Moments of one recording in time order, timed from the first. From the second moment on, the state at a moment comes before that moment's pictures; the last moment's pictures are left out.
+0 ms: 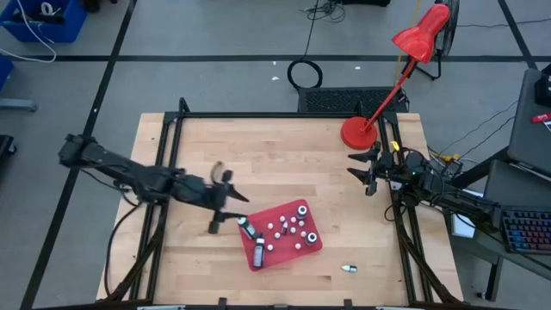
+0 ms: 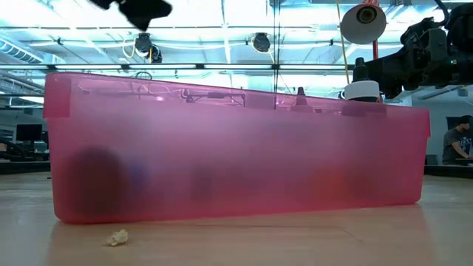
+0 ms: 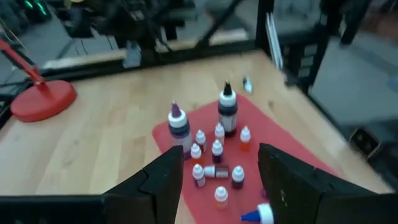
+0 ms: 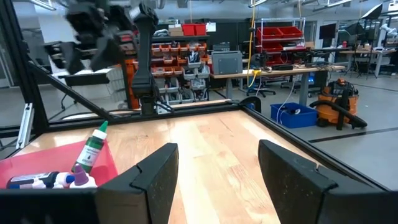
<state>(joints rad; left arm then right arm) -0.31 1.06 0.71 -0.01 -0.12 0.03 -0.42 0.02 0.01 0.08 -0.21 0.06</state>
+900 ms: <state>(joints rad) -0.24 0.19 0.11 0.08 -0.17 -0.09 -0.42 0.03 0.02 0.22 -0.28 -0.08</state>
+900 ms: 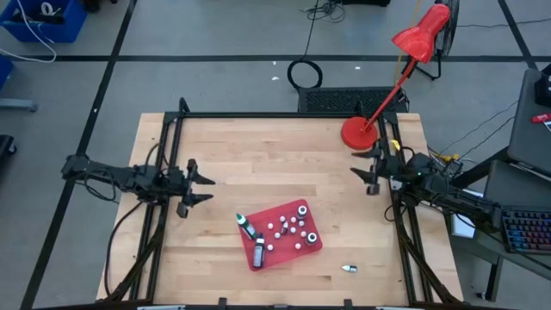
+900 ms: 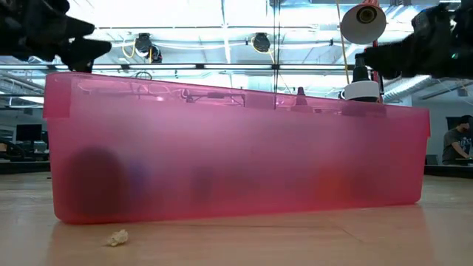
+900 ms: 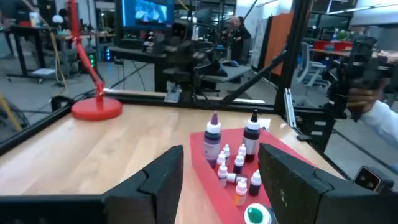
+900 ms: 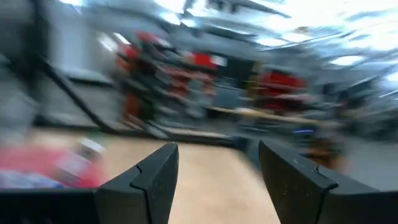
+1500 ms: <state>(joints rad) -0.18 0.03 0.11 -0.22 -0.20 -0.16 -0.41 0.05 0.01 0.39 -0.64 0.64</state>
